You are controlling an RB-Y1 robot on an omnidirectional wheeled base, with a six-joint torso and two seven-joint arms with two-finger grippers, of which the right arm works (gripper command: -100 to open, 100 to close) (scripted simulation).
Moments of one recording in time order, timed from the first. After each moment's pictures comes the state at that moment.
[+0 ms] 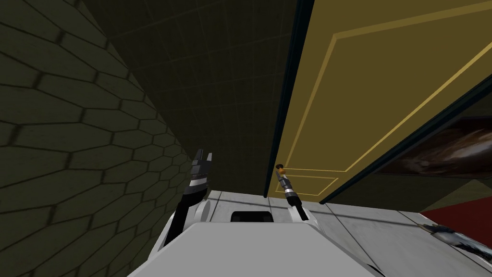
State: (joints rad) arm -0.08 -0.15 -0.24 -0.61 0.18 -0.89 0.76
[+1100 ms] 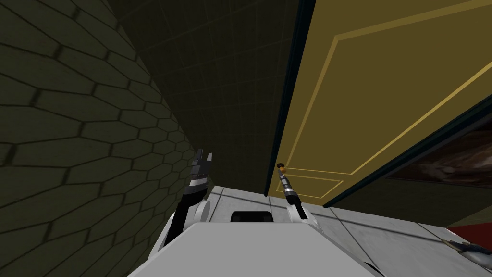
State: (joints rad) arm -0.09 -0.15 -0.21 -0.62 0.06 -0.88 0.48
